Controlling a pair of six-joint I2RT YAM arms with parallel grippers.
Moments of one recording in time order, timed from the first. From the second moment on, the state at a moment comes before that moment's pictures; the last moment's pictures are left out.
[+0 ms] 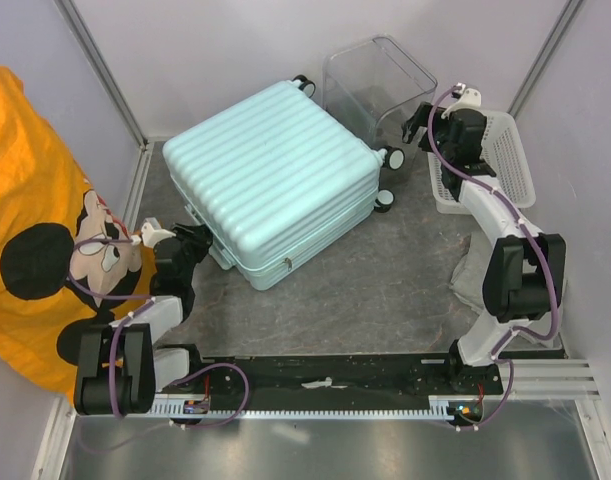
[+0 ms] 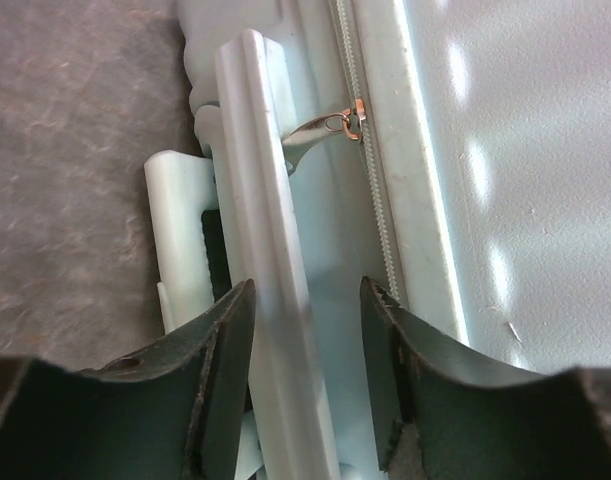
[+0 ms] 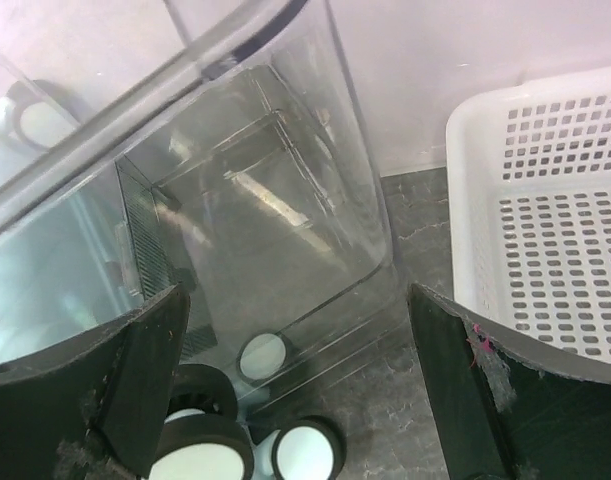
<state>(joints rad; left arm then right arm) 0.02 1.16 0.24 0.63 -0.06 -0.90 0.06 1.73 1.39 0.15 -0.05 0.32</state>
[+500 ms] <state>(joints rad) 0.03 1.24 0.22 0.72 -0.02 -0.99 0.08 1.54 1.25 0.25 -0.08 0.35</state>
